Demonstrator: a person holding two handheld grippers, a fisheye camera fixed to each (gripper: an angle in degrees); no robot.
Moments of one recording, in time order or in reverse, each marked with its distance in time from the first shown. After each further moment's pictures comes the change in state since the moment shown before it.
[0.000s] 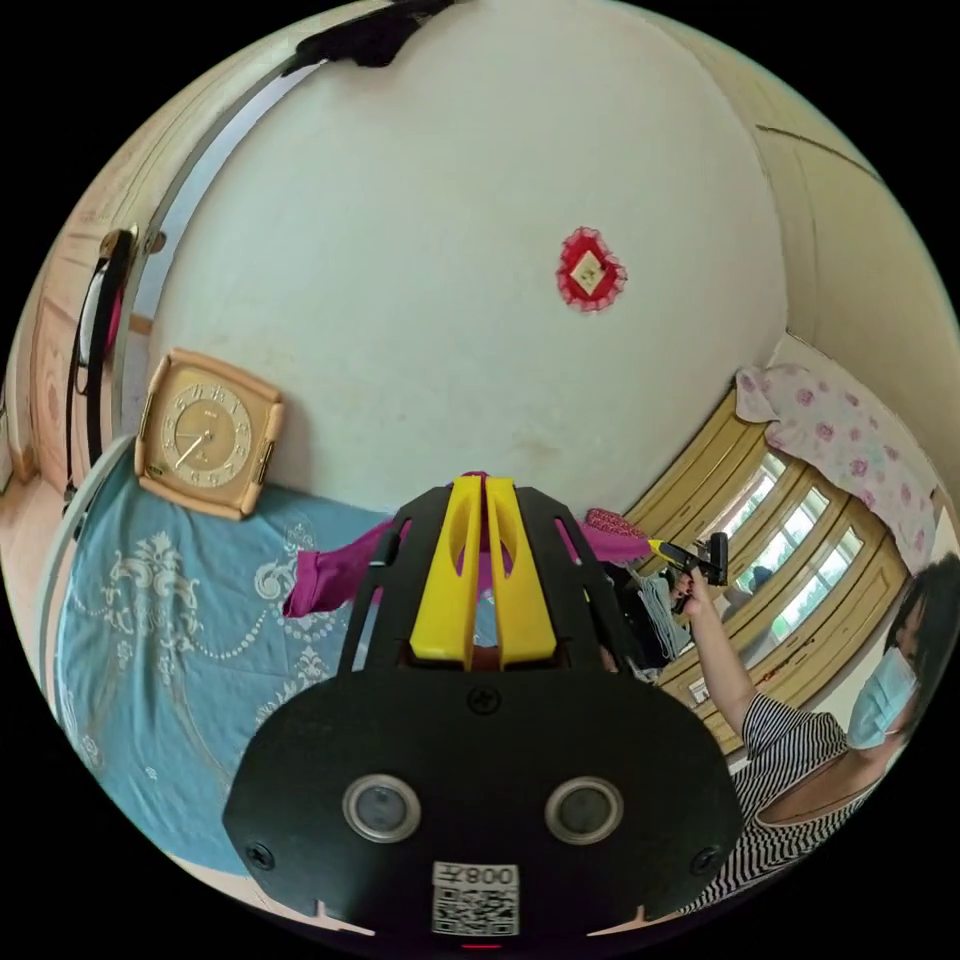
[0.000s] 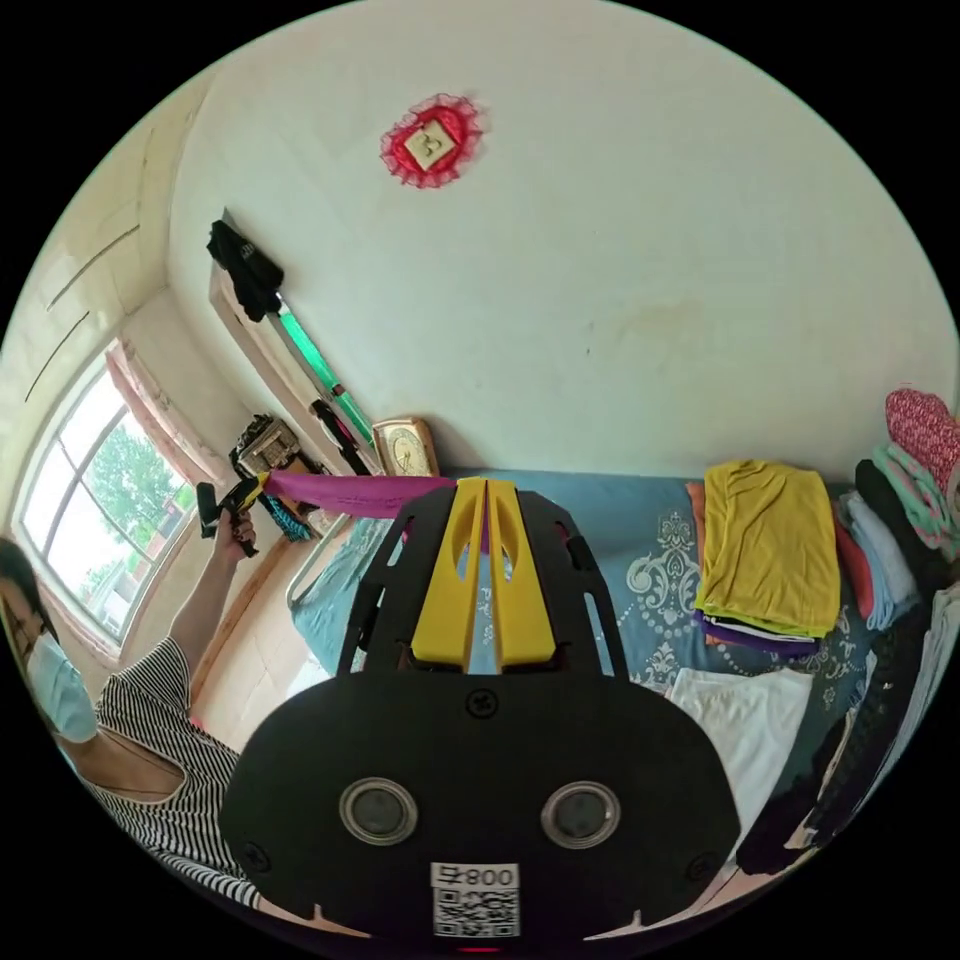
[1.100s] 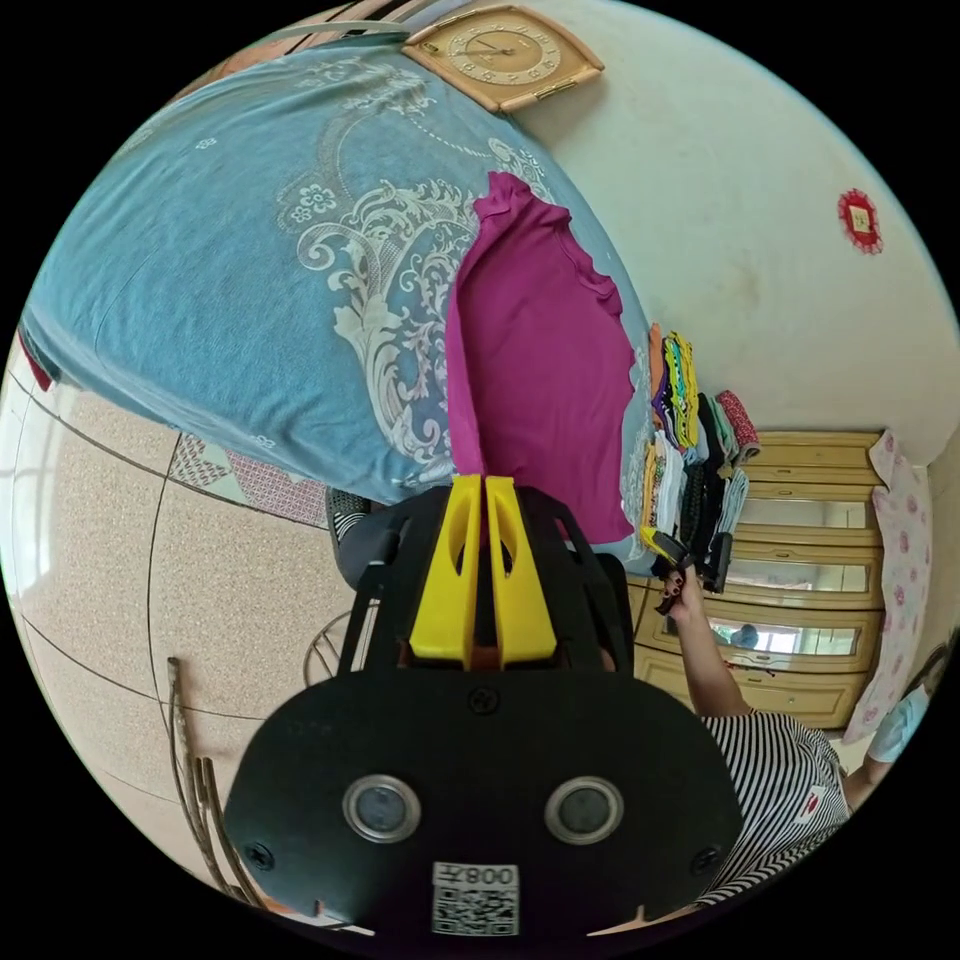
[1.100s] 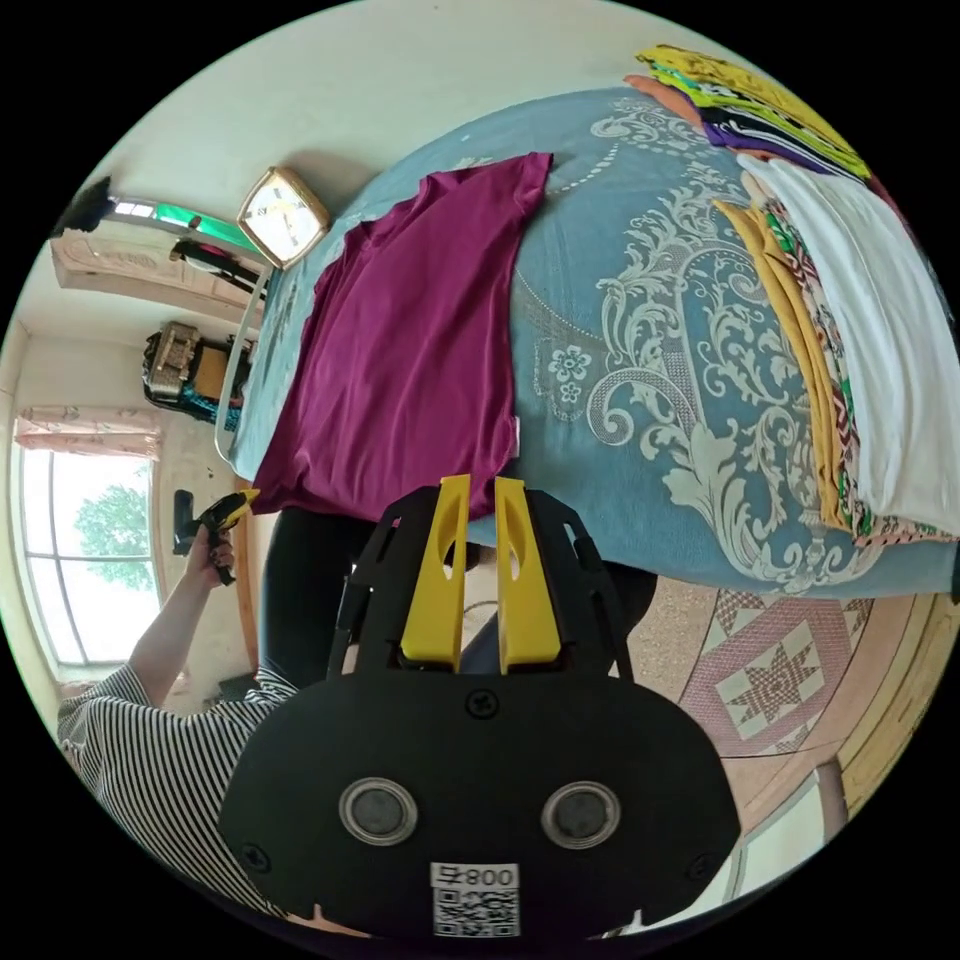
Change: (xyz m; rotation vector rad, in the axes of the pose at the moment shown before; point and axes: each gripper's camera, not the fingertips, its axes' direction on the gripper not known) left arm -0.064 0.501 0.020 -0.573 -0.159 -0.610; right arm -0.005 0.401 0.156 -0.629 0.125 0.350
